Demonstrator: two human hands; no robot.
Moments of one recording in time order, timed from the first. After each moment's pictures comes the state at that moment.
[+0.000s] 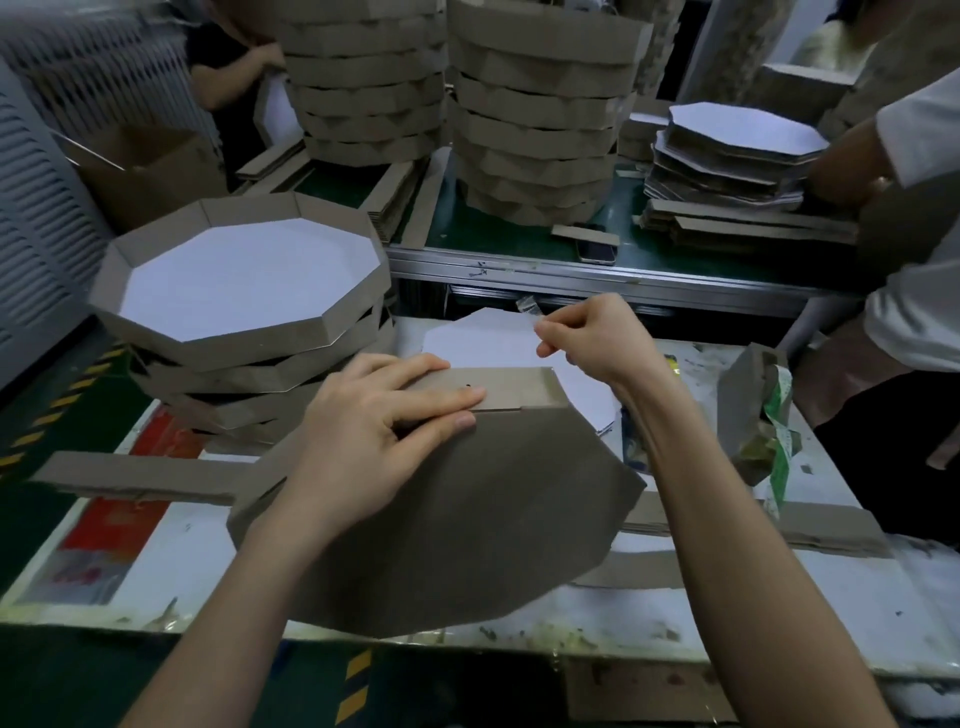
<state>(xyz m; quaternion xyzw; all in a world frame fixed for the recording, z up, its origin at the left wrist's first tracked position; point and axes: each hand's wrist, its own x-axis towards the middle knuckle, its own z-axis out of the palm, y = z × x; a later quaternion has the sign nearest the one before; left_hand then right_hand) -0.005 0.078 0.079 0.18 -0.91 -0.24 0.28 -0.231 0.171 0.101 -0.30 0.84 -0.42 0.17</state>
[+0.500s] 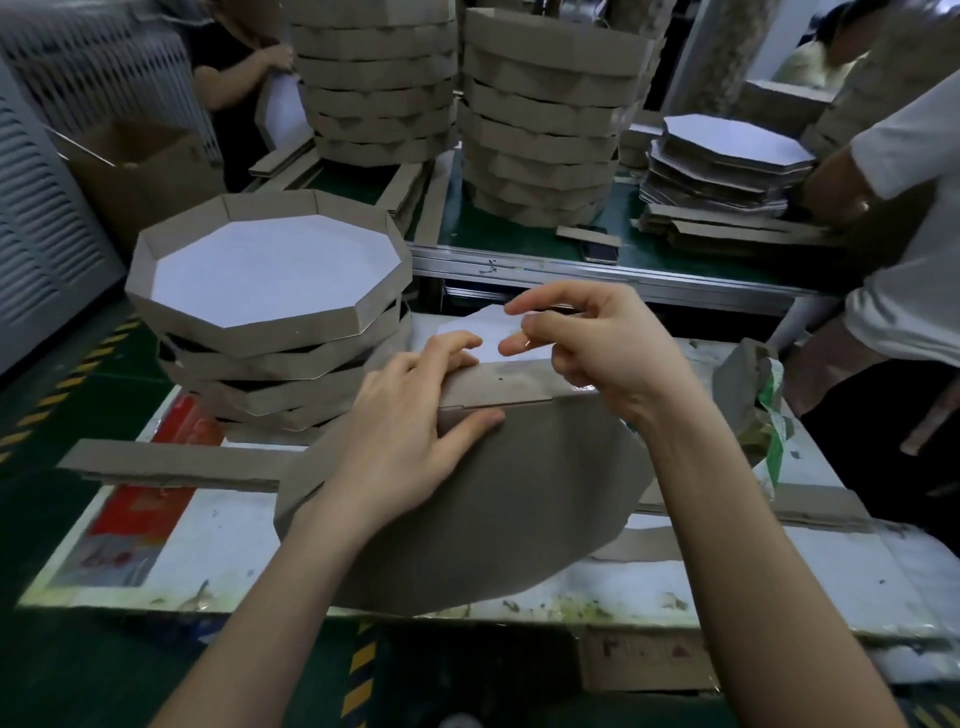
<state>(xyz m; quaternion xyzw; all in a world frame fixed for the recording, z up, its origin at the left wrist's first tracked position) 0.024 0.078 0.075 0.19 -0.91 -0.27 0.27 -0.134 0.182 0.138 -0.34 0.71 -0.55 0.27</state>
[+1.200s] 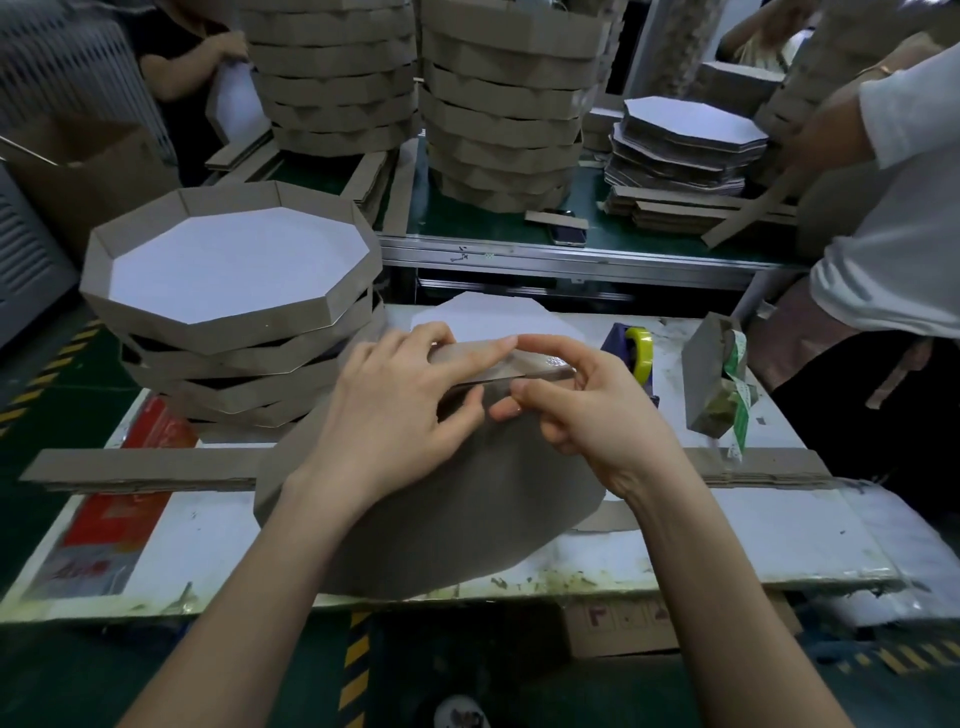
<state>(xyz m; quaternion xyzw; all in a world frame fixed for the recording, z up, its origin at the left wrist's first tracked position) 0.021 0.084 0.089 0.16 -0.96 -0.09 0.20 -0.101 0.228 0.096 -0.28 0.68 -0.60 0.30</state>
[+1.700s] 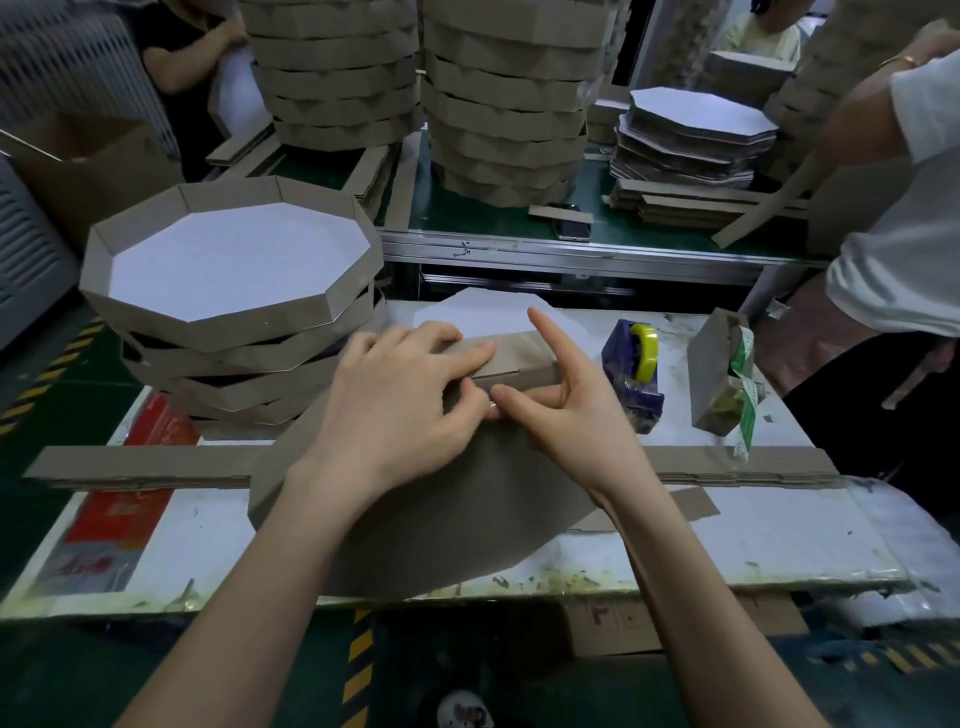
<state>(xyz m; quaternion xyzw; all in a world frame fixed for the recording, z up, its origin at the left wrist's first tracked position) 0.013 0.086 0.091 0.18 -0.95 -0.11 0.21 -0.096 0.223 0.078 -0.33 0.70 -0.59 0.23</state>
